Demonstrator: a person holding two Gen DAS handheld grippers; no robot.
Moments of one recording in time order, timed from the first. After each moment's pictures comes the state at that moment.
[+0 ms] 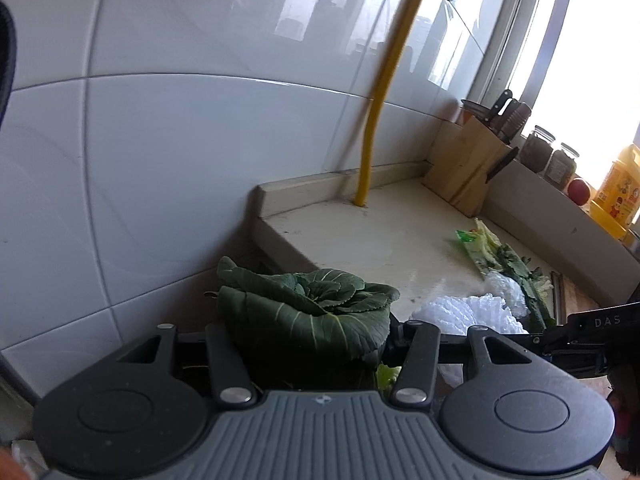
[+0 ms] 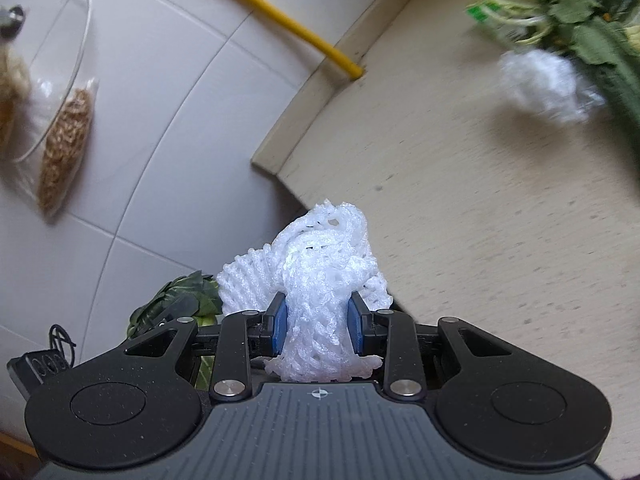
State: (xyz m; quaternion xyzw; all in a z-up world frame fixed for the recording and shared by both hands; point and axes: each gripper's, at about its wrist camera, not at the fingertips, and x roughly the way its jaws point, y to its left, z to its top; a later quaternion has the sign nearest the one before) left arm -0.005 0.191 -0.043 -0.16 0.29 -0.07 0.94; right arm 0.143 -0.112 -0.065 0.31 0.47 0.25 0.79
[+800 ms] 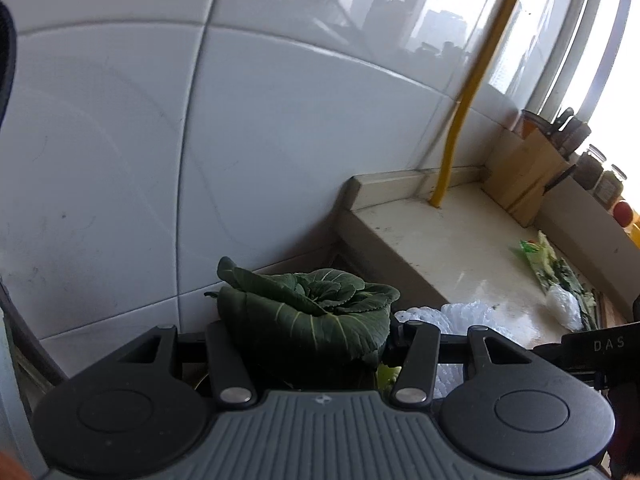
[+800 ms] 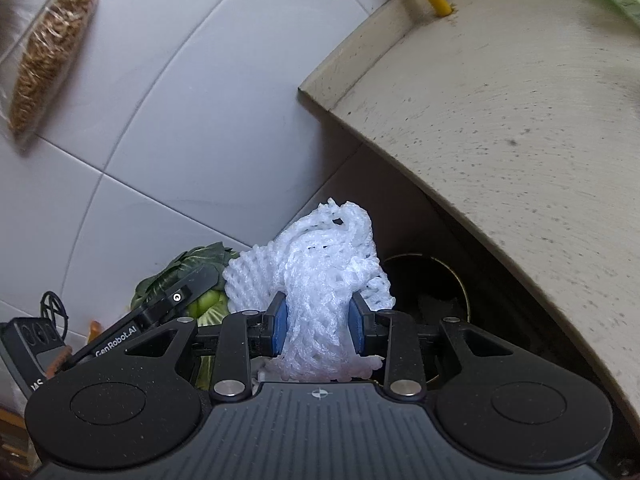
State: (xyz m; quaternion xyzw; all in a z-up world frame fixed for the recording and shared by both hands) left arm 0.015 0.262 -0.078 -0.19 0.32 -0.03 0.93; right arm 0.167 -0.007 -0.076 0.25 0.50 0.29 0.77
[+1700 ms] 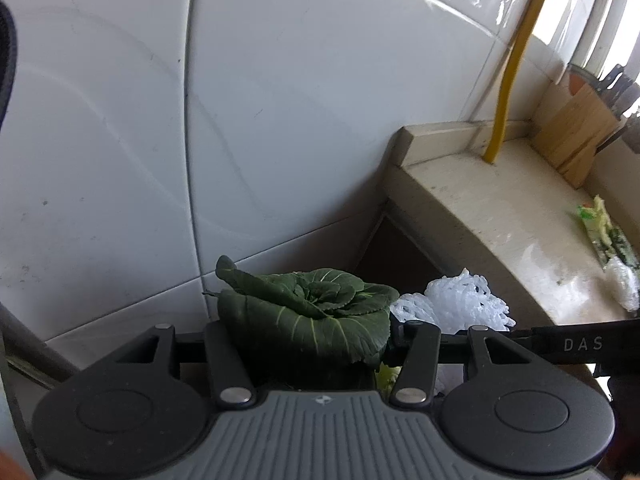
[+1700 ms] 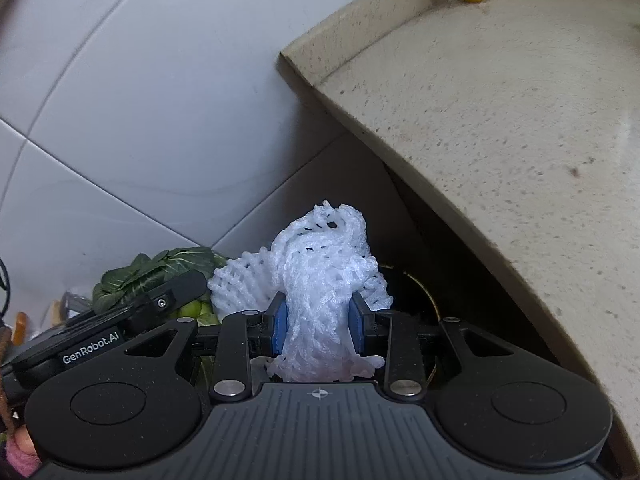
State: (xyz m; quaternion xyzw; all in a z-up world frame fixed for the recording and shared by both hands) left arm 0.054 0.264 -0.104 -0.15 0.40 0.01 0.91; right arm 0.178 0.030 -0.090 0.16 0.53 0.25 0.79
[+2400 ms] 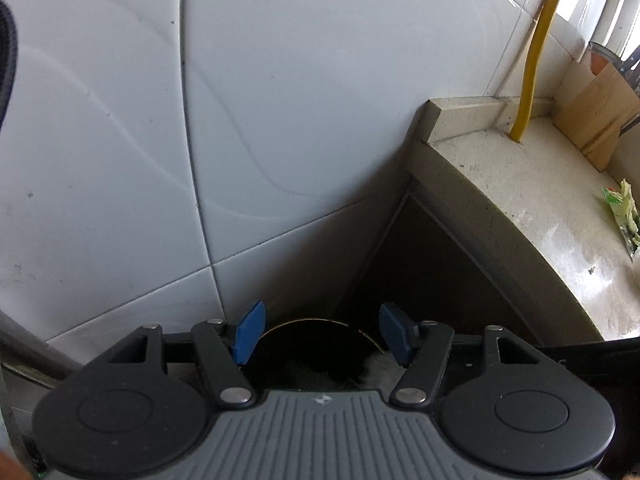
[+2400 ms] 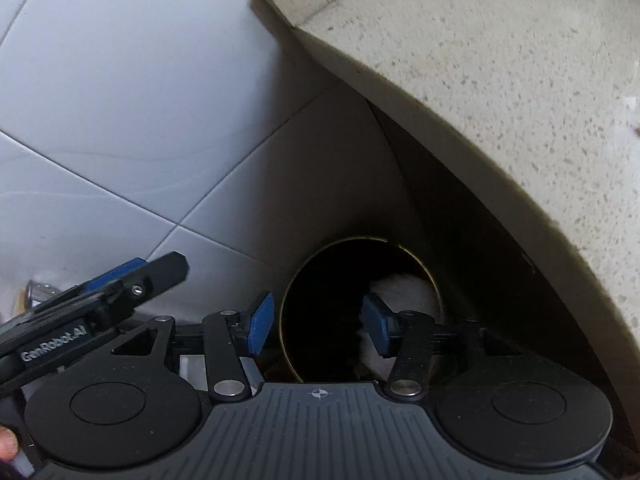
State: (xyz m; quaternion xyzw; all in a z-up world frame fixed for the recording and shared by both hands) left arm 0.071 0.265 -0.119 -0.14 0.43 0.03 0.89; right arm 0.187 0.059 -0.122 0.15 0.57 0.24 0.77
